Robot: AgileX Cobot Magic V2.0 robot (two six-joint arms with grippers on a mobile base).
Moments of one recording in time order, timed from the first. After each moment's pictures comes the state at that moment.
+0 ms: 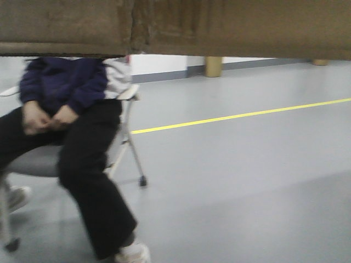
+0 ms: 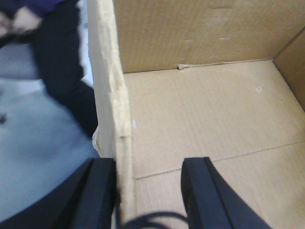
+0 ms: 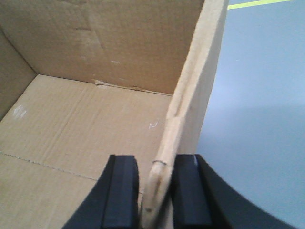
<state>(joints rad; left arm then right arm) -0.55 1.21 -1.65 0.30 1.23 -0.49 0.29 1.17 -1.46 0.34 0.94 -0.09</state>
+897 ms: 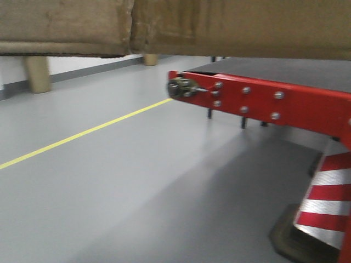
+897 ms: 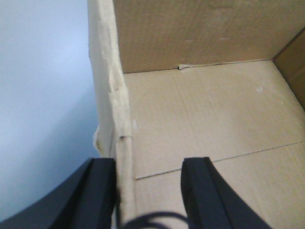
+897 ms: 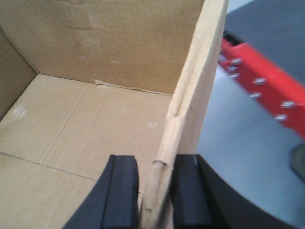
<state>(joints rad) -0.55 1.21 -1.65 0.30 1.23 -0.49 0.29 1.17 -1.46 0.34 0.93 -0.09</state>
